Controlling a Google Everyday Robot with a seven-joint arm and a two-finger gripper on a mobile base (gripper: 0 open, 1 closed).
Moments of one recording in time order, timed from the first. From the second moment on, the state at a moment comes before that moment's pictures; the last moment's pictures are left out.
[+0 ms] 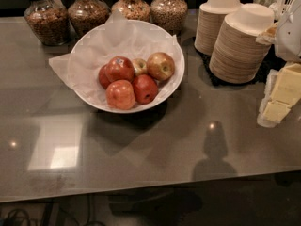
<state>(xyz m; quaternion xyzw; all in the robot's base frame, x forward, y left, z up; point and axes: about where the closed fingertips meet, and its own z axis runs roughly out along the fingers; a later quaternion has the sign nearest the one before) 0.438 -0.217 0.976 -0.60 0.78 -0.03 0.16</state>
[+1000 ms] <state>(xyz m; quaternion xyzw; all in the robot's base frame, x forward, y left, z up) 0.465 -0.164 0.977 -0.62 0.75 0.00 0.23</state>
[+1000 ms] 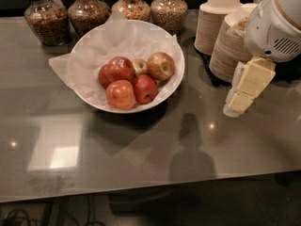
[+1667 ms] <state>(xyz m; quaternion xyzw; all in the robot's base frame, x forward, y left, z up) 0.474 -0.158 0.978 -0.62 0.75 0.00 0.24</state>
